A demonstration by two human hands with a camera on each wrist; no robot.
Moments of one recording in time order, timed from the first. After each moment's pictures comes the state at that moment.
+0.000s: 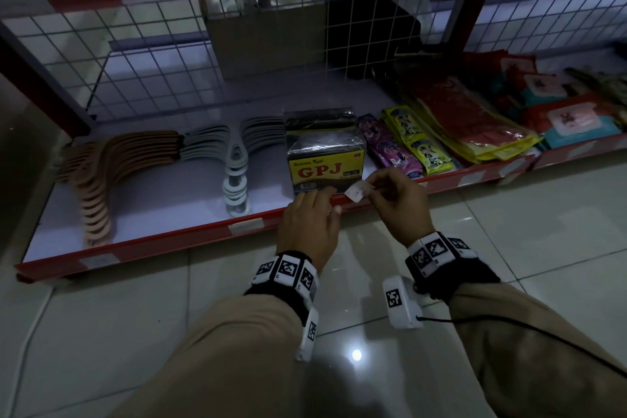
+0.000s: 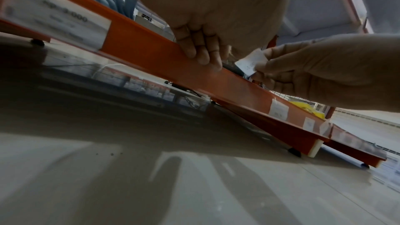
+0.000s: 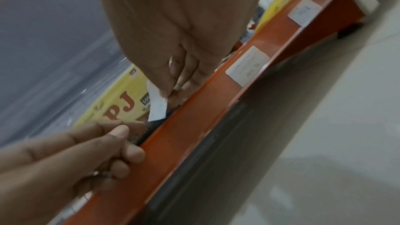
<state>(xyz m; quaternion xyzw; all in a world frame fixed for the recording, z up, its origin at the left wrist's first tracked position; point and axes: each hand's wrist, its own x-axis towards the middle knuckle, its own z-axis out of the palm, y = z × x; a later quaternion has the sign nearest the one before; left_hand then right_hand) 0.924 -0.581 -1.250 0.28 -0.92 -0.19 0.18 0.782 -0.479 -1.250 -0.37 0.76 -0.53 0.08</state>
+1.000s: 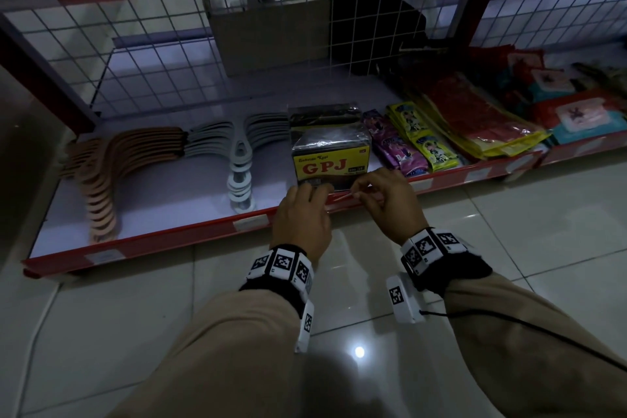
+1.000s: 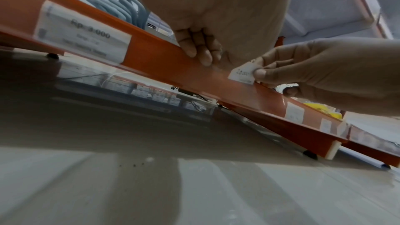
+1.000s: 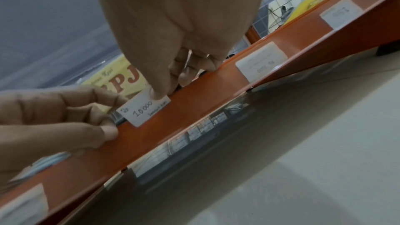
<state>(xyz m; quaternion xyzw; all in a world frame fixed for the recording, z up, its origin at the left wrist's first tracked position) 0.932 -0.594 -1.244 0.29 -0.94 -0.15 0.11 0.787 -0.489 -1.252 -0.49 0.79 -0.38 0.04</state>
